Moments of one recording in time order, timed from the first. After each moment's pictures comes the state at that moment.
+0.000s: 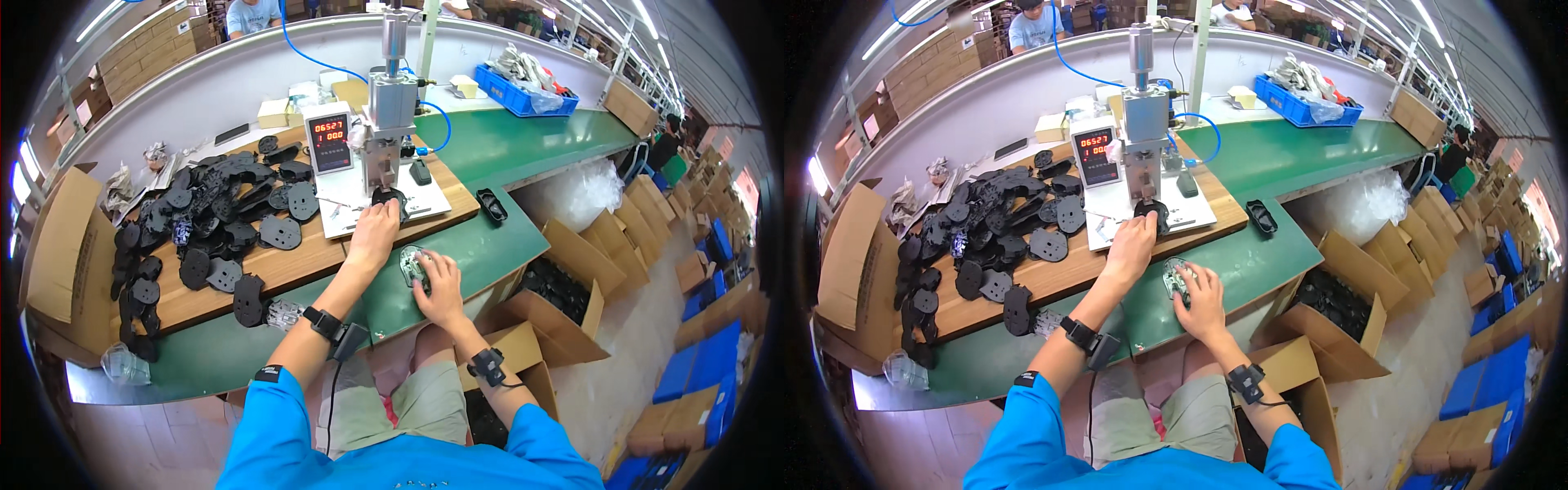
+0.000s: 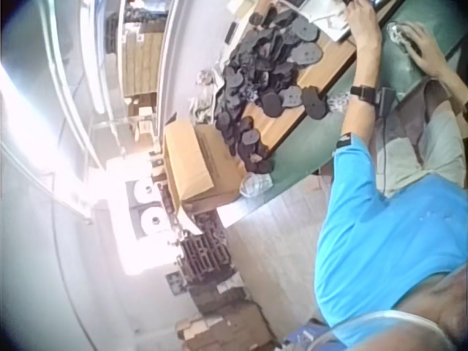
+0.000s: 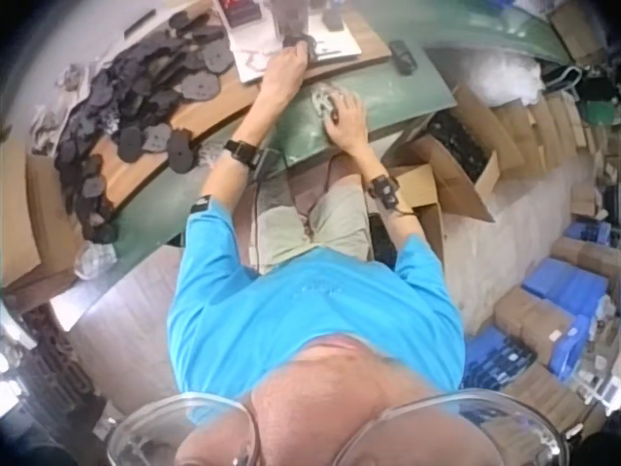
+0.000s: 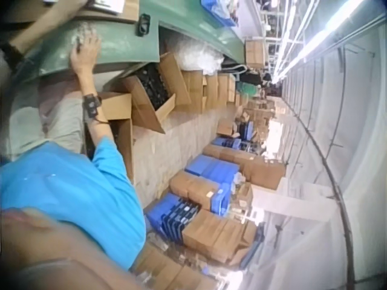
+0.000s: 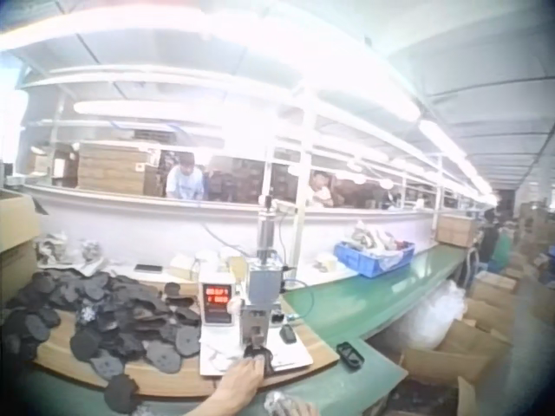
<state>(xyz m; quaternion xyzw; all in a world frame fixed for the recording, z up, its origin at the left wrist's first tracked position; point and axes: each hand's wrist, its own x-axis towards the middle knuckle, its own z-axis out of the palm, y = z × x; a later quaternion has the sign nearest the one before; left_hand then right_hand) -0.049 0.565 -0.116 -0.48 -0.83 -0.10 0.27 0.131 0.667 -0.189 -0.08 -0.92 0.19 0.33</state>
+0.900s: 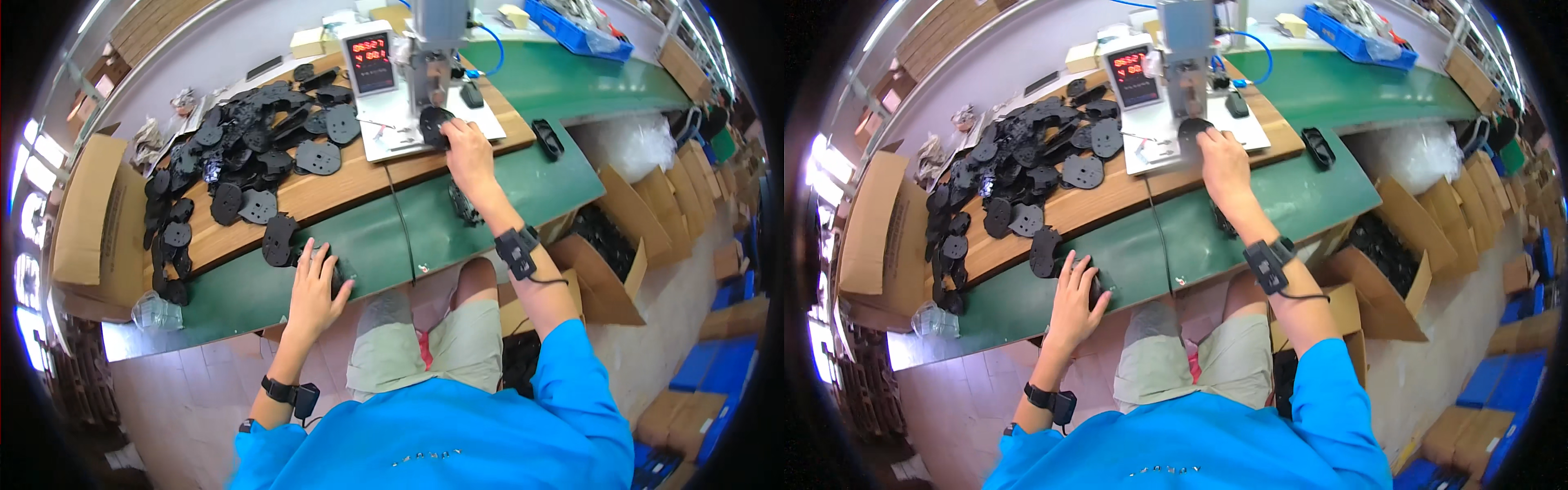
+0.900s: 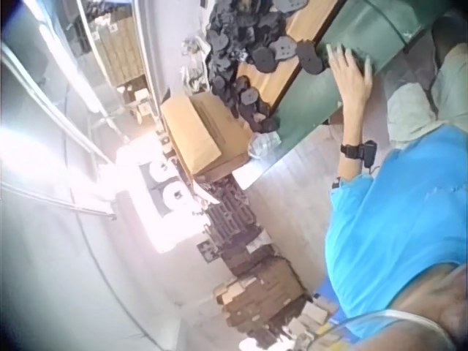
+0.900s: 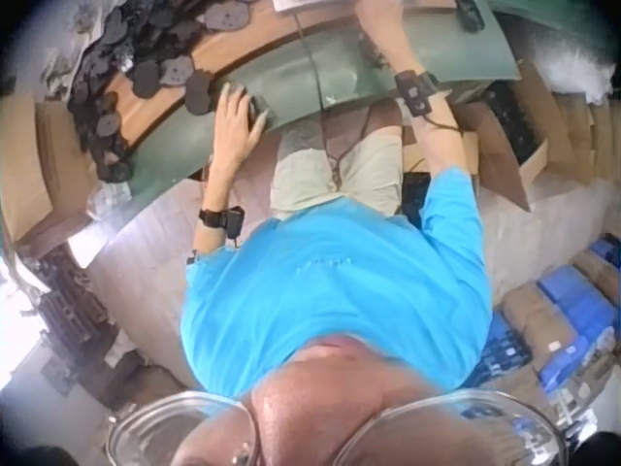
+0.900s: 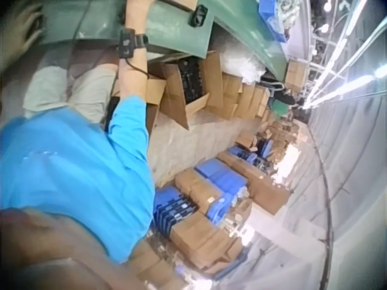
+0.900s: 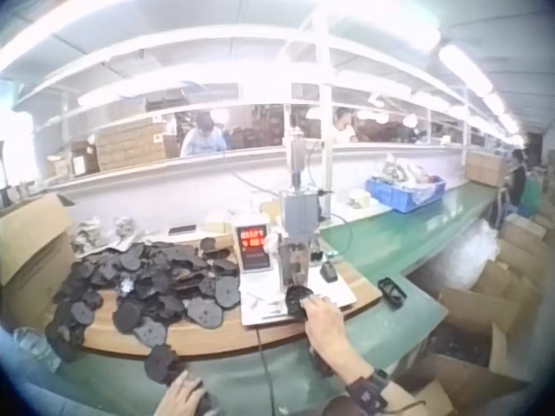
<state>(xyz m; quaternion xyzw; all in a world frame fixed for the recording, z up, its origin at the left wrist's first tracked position) 0.065 0.304 -0.156 -0.37 -0.92 -0.15 0.03 0.013 0.686 -0.128 -0.05 -0.91 0.12 0.39</state>
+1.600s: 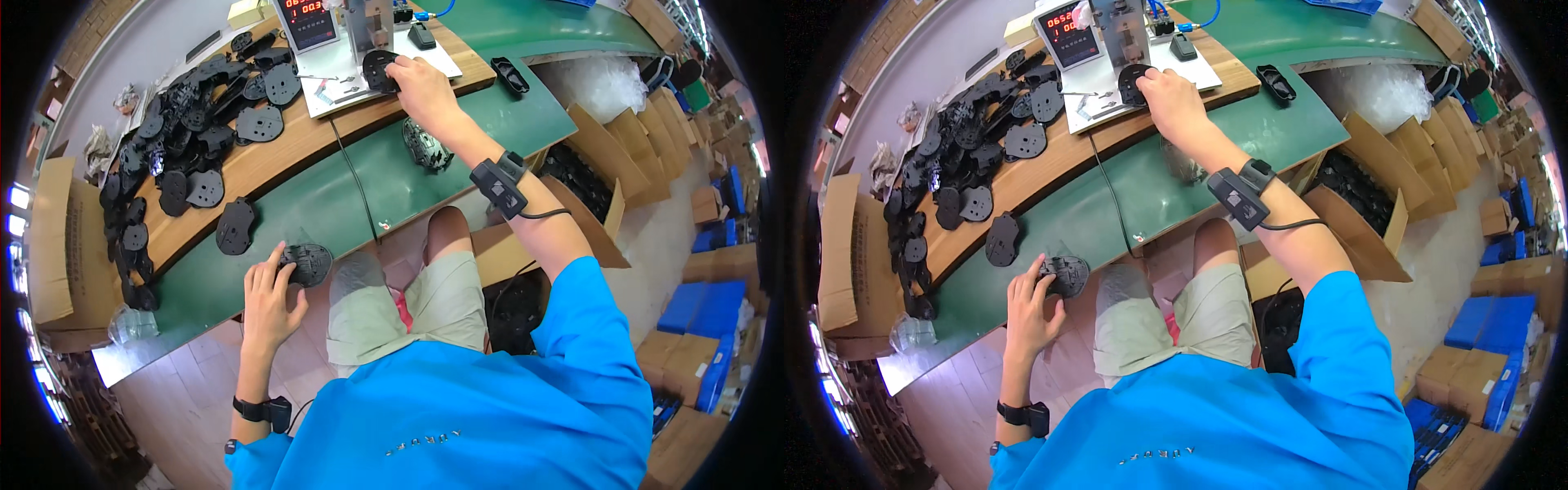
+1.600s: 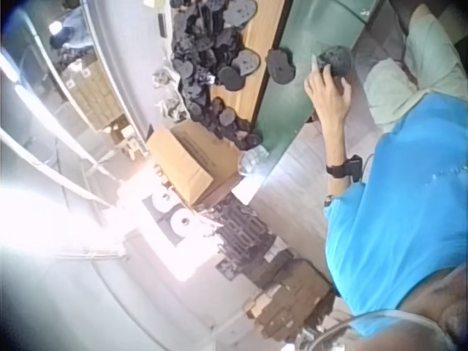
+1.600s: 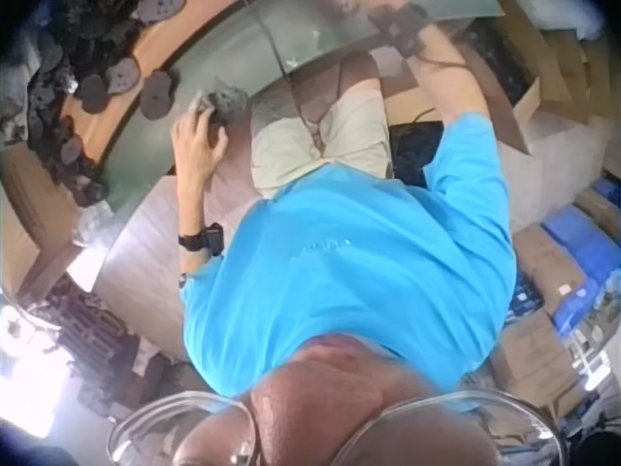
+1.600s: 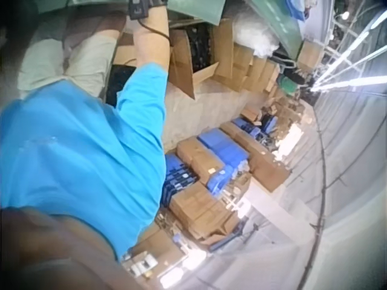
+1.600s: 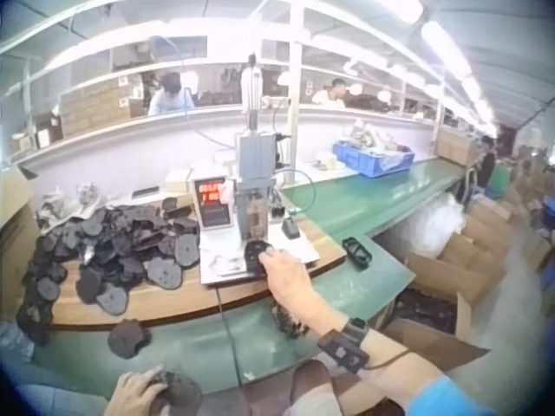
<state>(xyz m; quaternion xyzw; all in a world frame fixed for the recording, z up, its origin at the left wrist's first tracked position) 0.101 0.266 -0.139 -0.41 -0.90 -0.14 0.05 0.006 0.697 -0.121 0.01 -0.95 0.08 0.30</state>
